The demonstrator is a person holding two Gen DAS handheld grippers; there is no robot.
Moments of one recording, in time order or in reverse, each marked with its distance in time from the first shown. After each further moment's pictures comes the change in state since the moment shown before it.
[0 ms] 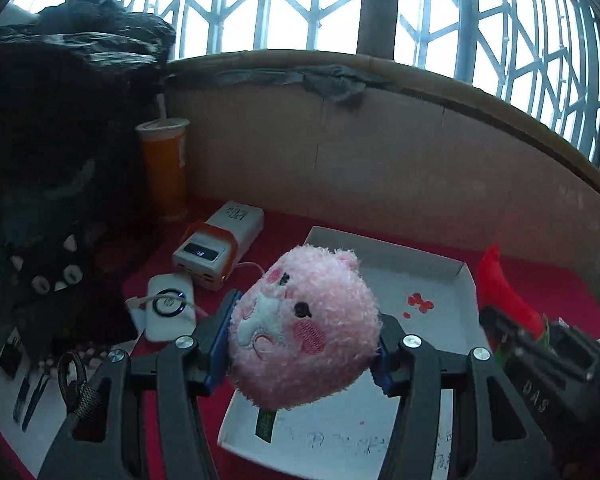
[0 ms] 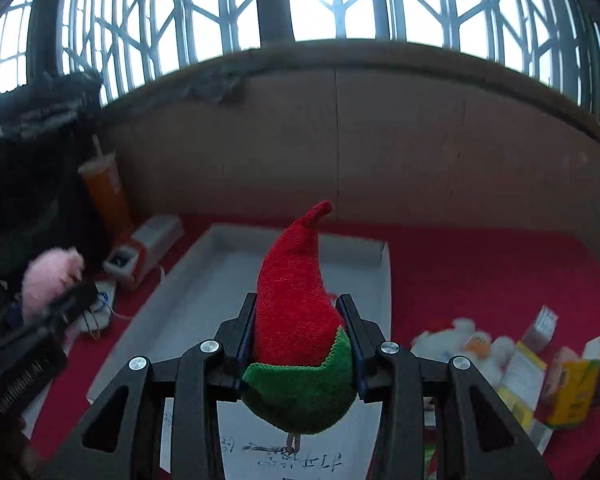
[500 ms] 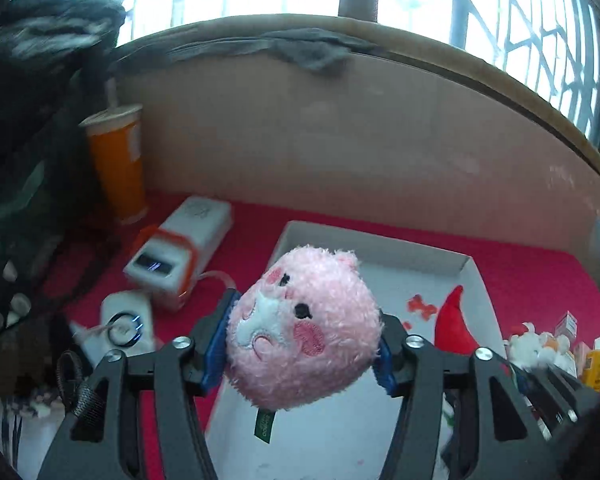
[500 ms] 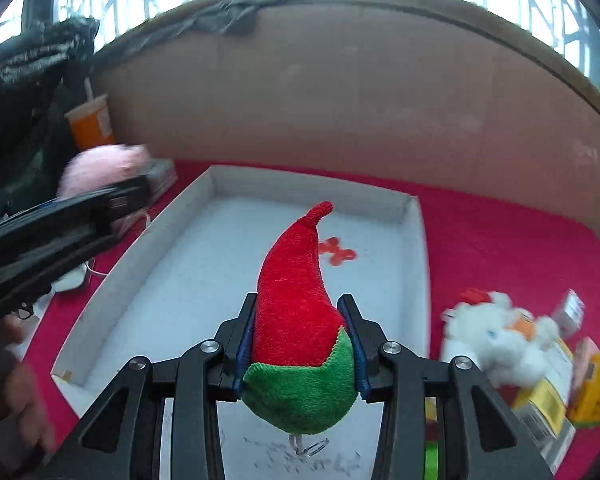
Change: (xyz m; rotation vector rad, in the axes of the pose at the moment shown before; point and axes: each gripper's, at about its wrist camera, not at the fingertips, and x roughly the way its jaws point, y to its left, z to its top) left arm 0.052 0.001 0.016 0.020 0.075 -0.053; right arm 0.054 0.022 -0.018 -0.097 0.116 -0.002
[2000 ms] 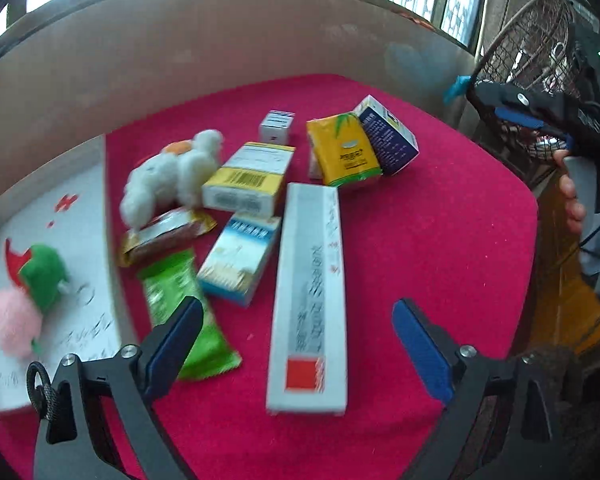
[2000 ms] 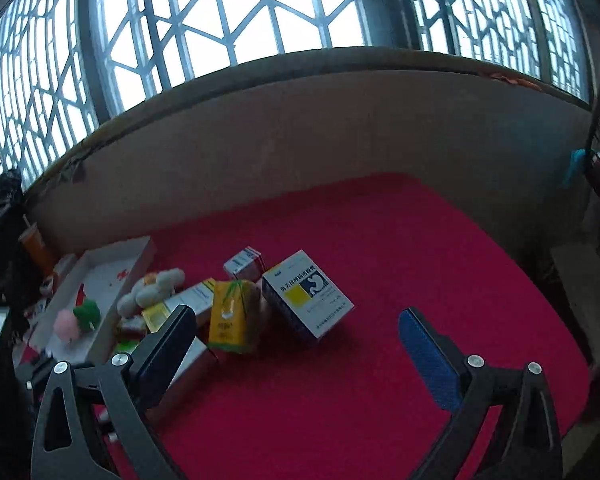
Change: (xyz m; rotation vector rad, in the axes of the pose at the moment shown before) left arm -0.070 -0.256 -0.162 0.573 0.294 -0.575; right arm -0.248 -0.309 -0.140 0.265 -0.145 -0.164
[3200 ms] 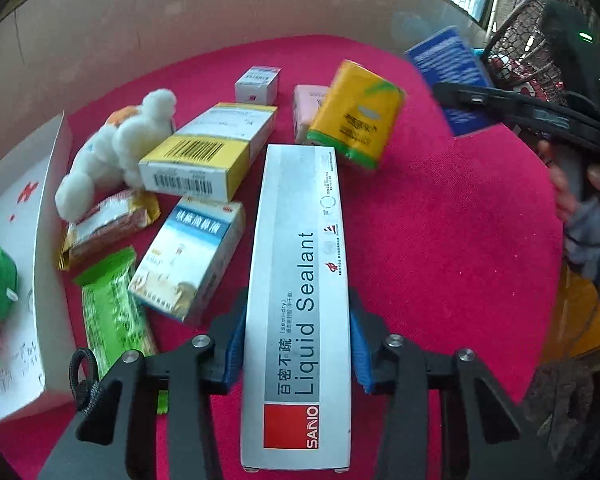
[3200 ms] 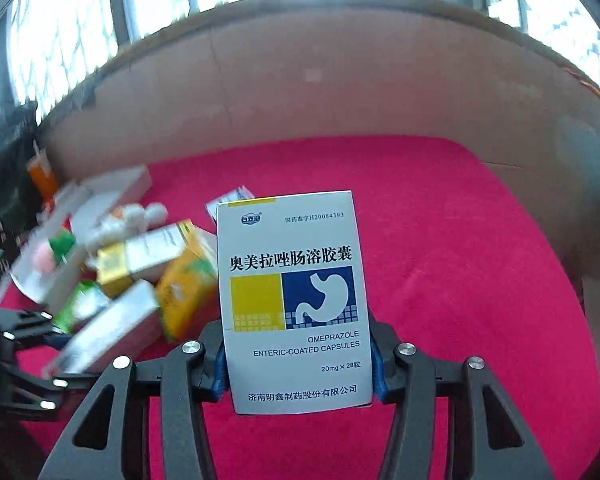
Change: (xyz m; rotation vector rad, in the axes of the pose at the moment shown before) left arm 0.053 -0.012 0.001 0.000 0.094 0.019; right arm 0.063 -0.018 -0.030 -0.034 0.061 0.110
